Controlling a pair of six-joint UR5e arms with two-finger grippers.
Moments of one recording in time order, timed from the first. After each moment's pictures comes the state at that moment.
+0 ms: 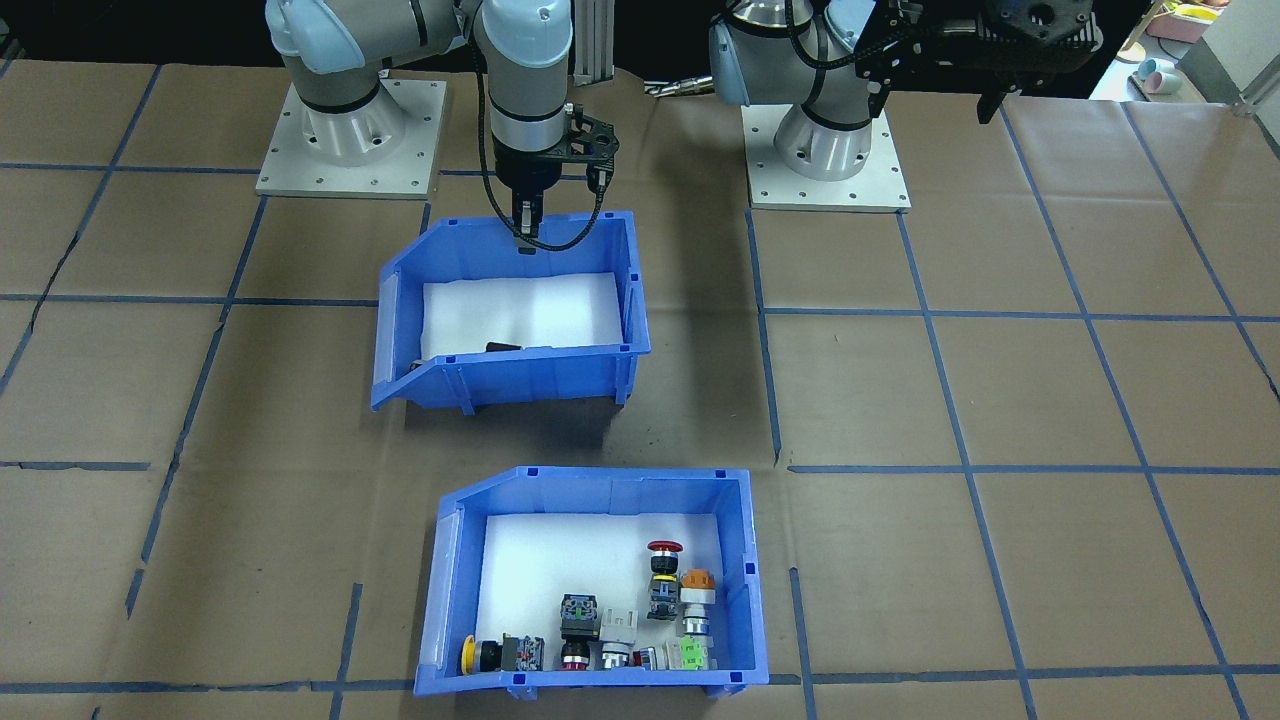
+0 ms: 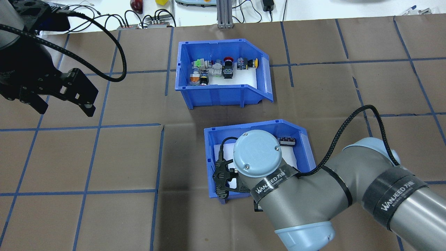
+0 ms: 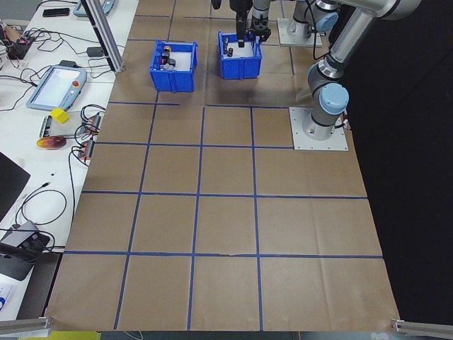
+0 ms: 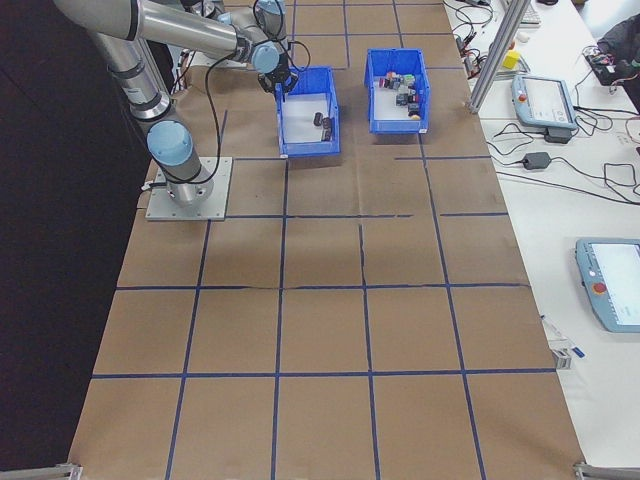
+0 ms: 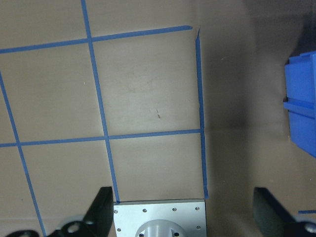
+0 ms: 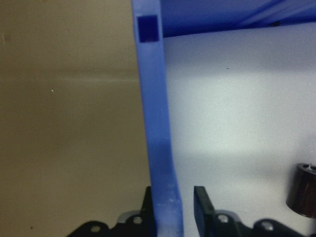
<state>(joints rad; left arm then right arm) -1.49 -1.40 -1.50 -1.91 1.64 0.16 2.08 -1.63 2.18 -2.09 -1.63 -1.06</state>
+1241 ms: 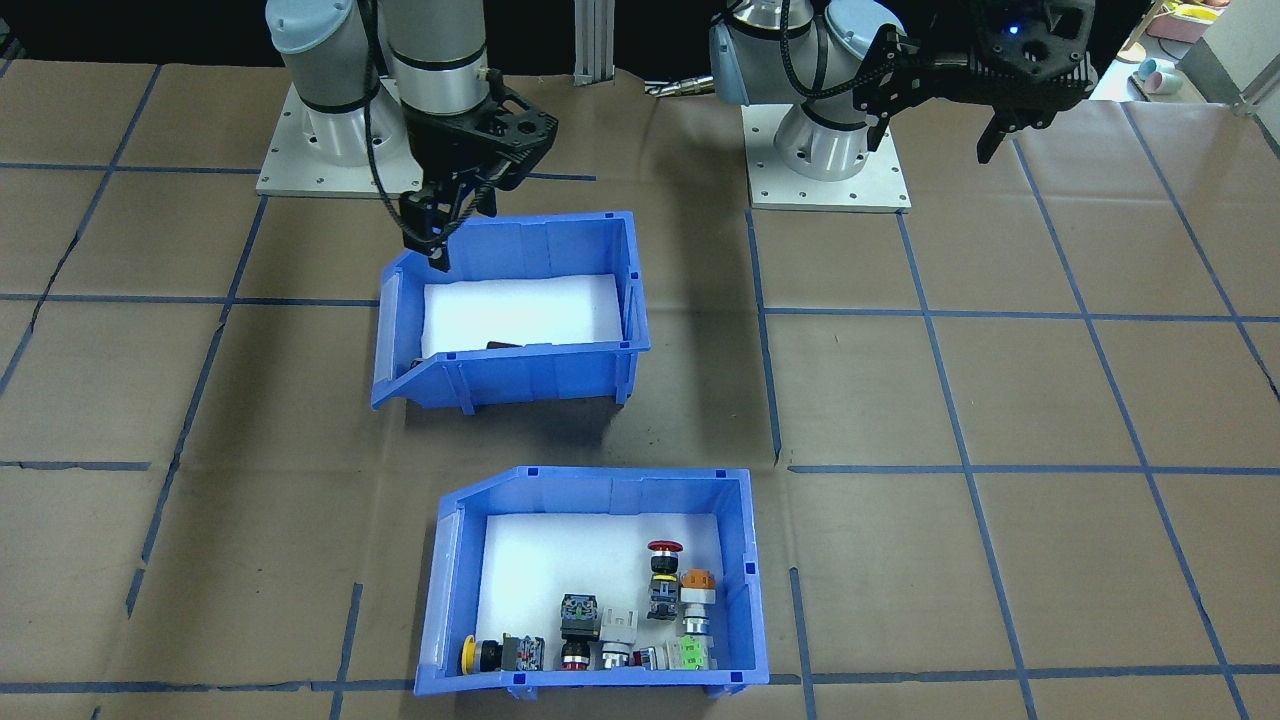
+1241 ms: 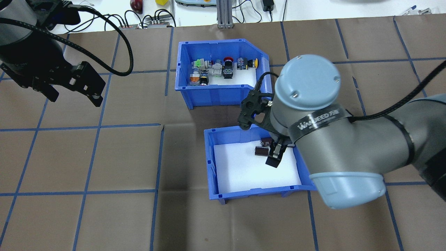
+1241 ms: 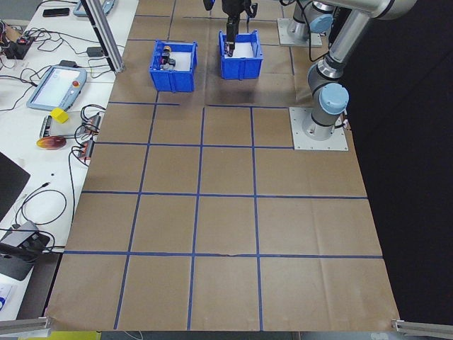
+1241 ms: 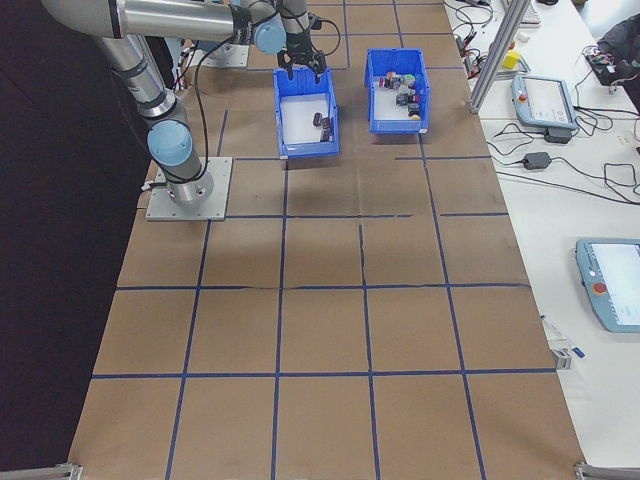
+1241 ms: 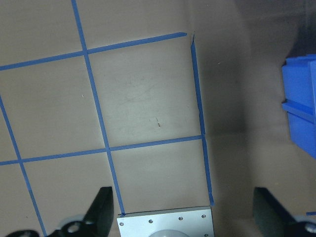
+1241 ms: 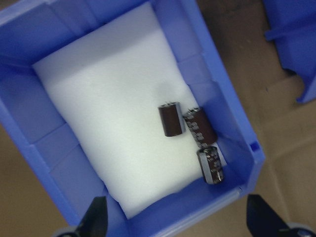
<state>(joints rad) -1.50 -1.44 -1.52 -1.81 1.63 0.21 1.83 -1.73 2.00 -1.96 -1.64 -0.79</state>
